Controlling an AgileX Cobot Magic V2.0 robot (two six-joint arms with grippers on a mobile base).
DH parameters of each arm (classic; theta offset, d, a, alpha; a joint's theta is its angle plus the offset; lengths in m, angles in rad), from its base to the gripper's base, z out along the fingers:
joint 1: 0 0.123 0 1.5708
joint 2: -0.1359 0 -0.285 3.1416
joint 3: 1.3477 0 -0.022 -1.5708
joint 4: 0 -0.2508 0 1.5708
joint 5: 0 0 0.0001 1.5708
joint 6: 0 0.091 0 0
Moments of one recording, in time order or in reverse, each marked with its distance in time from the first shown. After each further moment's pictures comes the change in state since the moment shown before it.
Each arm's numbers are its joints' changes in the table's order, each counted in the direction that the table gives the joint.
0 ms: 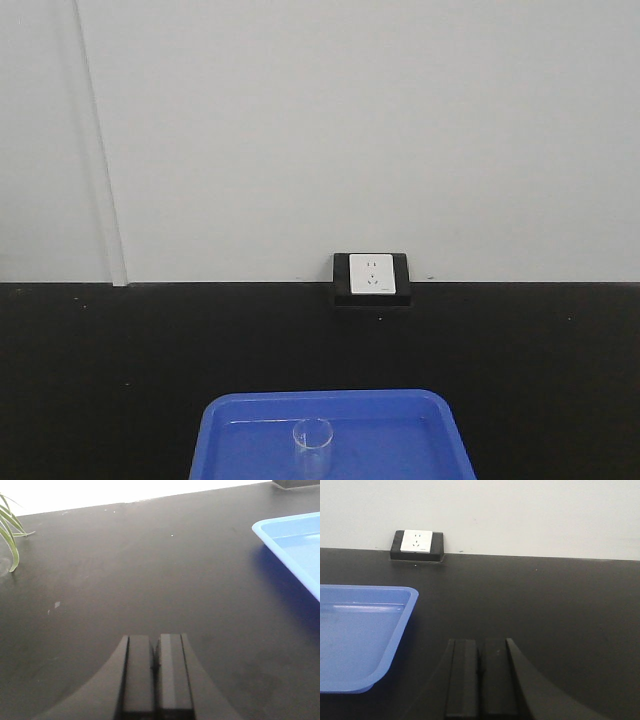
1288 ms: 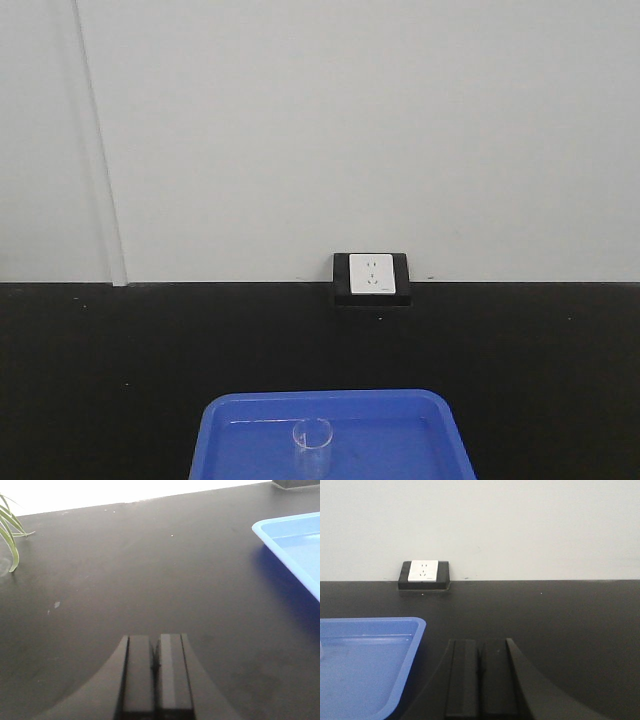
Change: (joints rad) left arm 0.000 0.000 0.000 0.000 0.000 0.000; right arm 0.000 0.000 0.000 -0.024 -0.099 0.027
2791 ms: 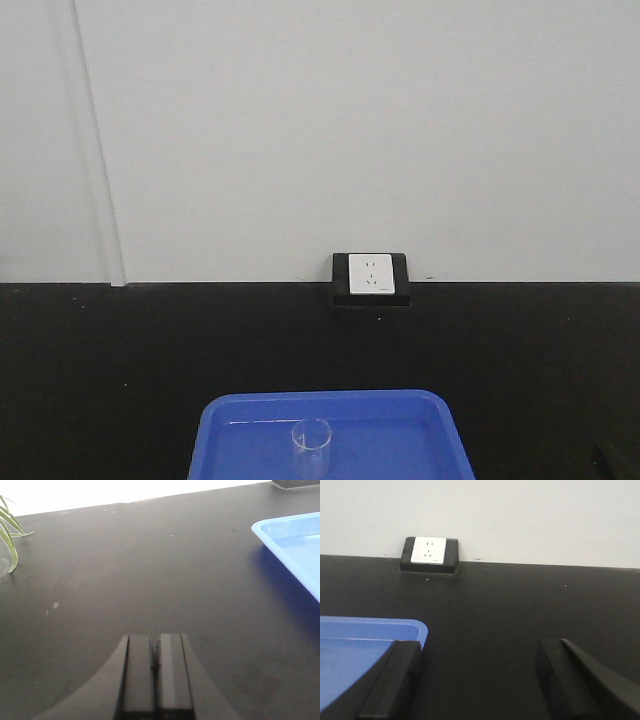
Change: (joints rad) left arm 0.000 0.000 0.000 0.000 0.000 0.000; right arm 0.003 -0.953 -0.262 0.048 -0.527 -0.012
